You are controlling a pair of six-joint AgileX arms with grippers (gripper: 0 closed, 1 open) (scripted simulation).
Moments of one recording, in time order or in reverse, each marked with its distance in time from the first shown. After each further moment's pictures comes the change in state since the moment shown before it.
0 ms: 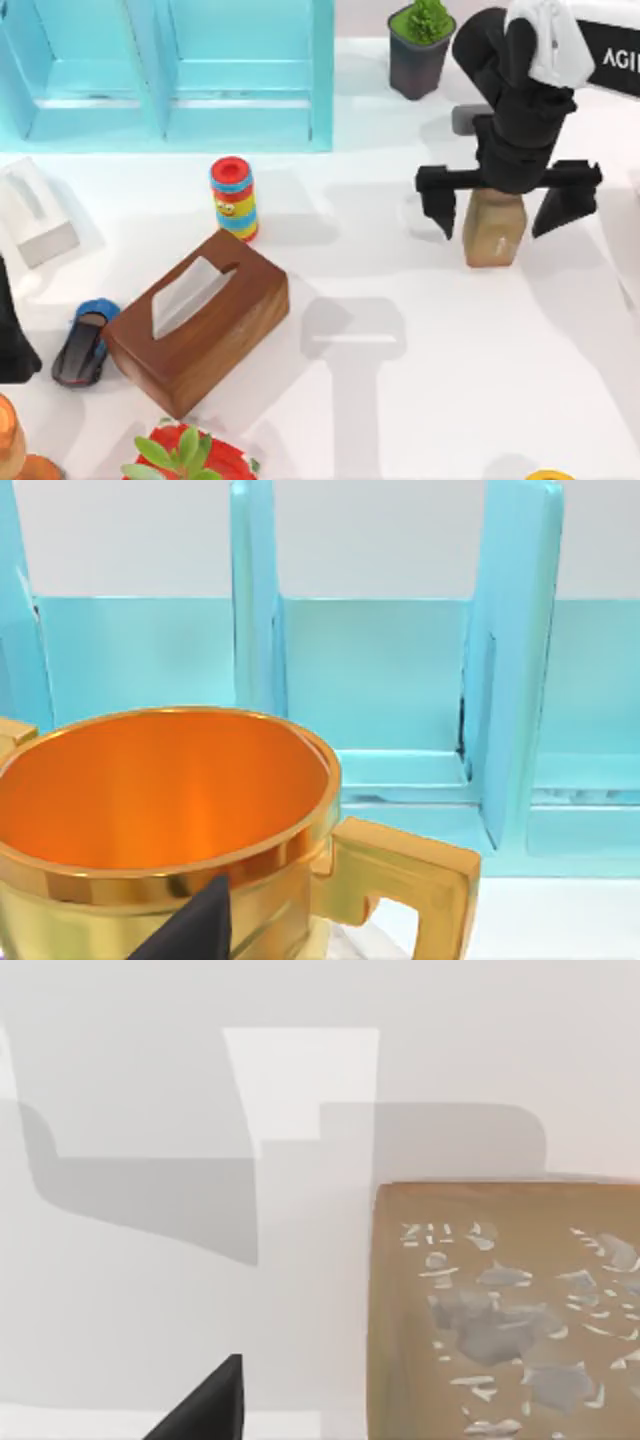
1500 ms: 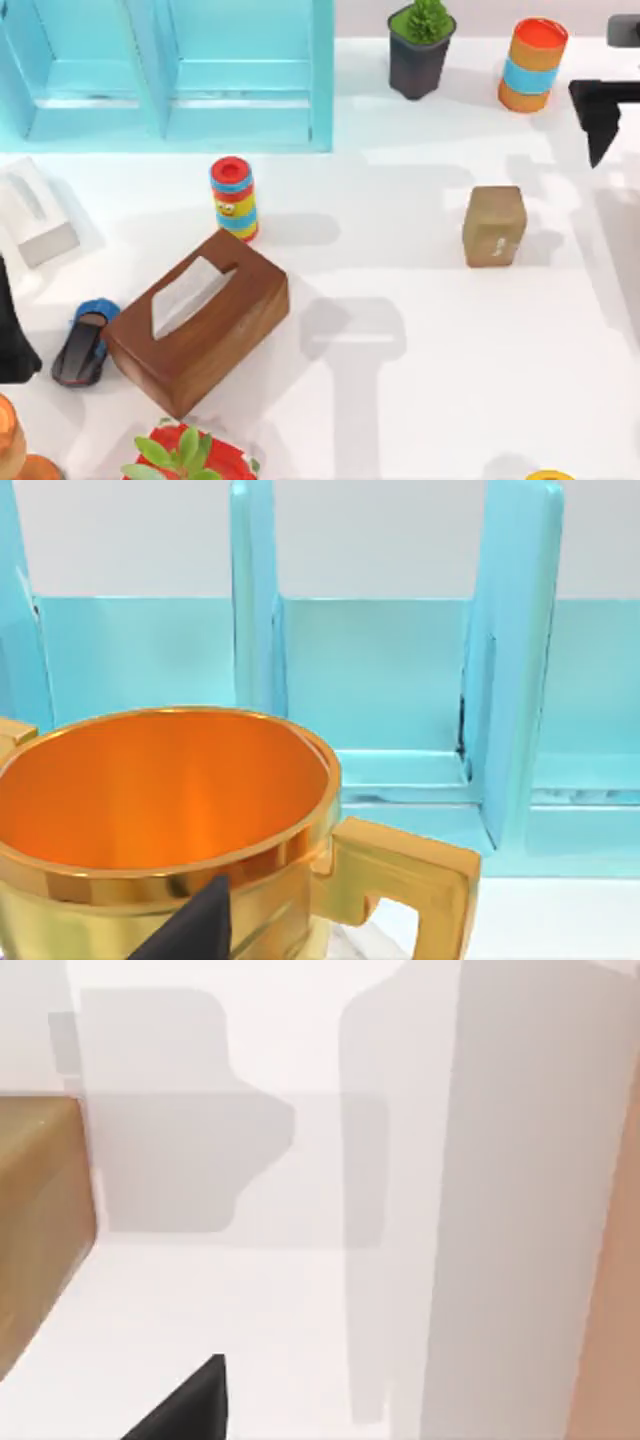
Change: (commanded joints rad) left arm 0.000 0.000 0.000 0.000 0.000 0.000; right arm -0.296 -0.115 0.190 -0.309 -0.006 -0.278
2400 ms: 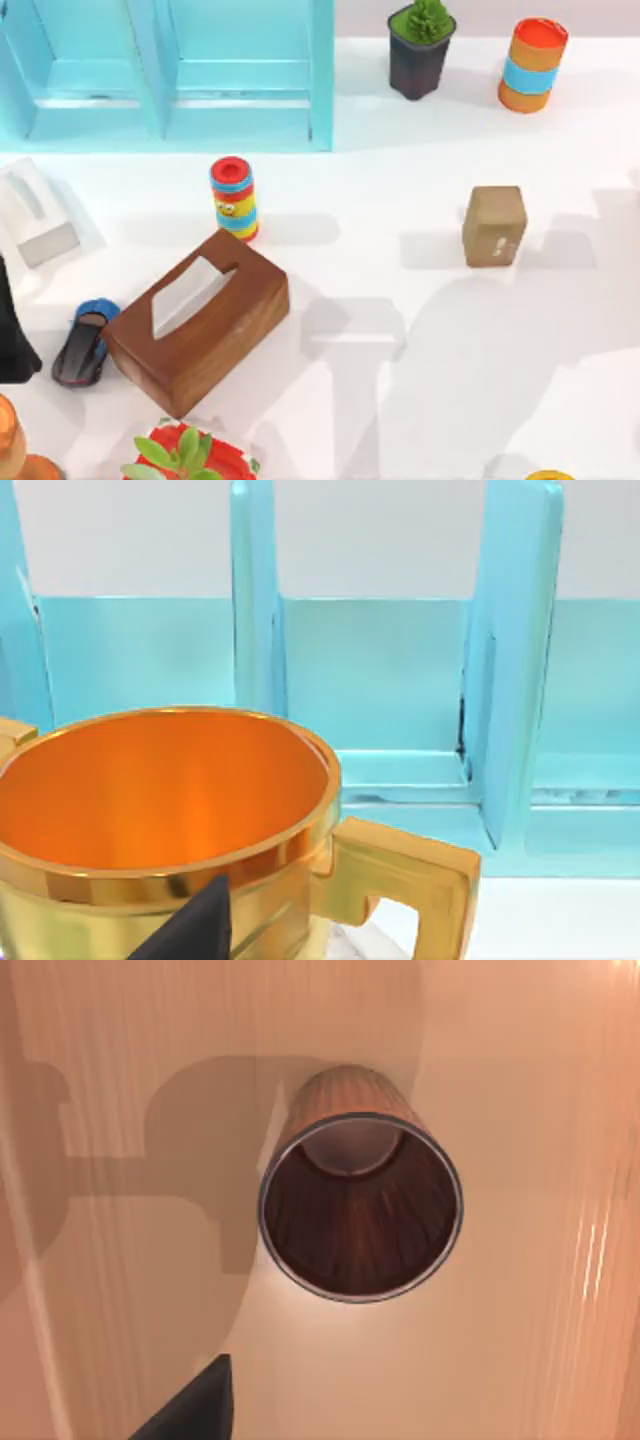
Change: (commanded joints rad) left arm 0.000 0.000 0.000 0.000 0.000 0.000; right arm -0.501 -0.152 -0.132 -0.017 -0.002 -0.469
